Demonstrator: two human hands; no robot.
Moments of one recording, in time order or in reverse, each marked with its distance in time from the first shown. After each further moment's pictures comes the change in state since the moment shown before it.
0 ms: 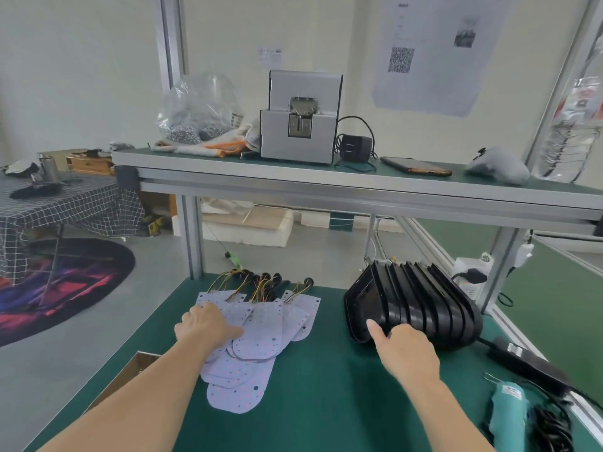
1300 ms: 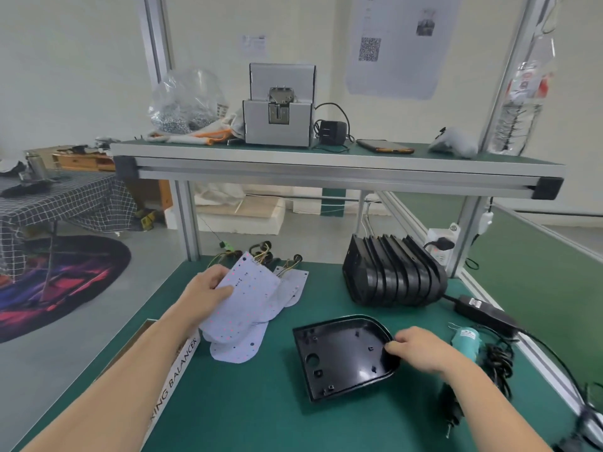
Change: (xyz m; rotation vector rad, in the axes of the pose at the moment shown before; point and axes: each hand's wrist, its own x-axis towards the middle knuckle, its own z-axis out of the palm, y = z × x) left_hand -0.077 -0.023 -0.039 -0.890 -0.103 0.476; right_hand -0.034 0.082 -0.034 -0.064 -0.453 -0.162
